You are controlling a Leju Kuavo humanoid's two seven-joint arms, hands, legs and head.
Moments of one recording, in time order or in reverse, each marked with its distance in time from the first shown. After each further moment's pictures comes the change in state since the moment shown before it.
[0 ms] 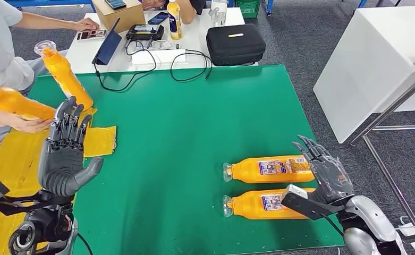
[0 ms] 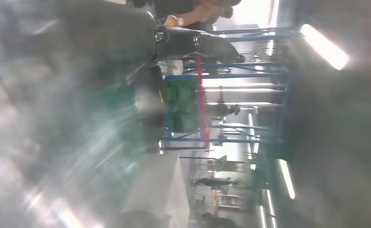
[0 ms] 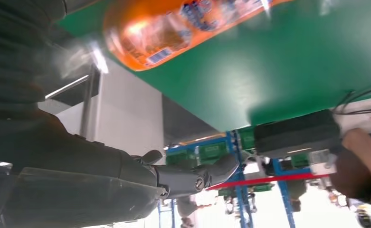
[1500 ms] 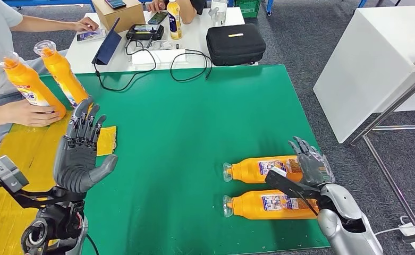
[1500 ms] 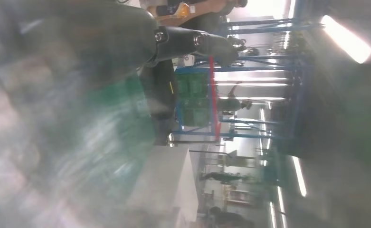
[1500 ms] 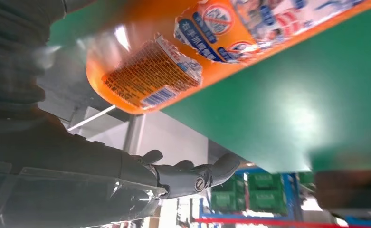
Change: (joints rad) left arm -0.021 -0.022 -0.054 0.033 -0.013 0.039 0.046; right arm -0.194 0.127 0.060 0.361 0.163 -0.018 0.135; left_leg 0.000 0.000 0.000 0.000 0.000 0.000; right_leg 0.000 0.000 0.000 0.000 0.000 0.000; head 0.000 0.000
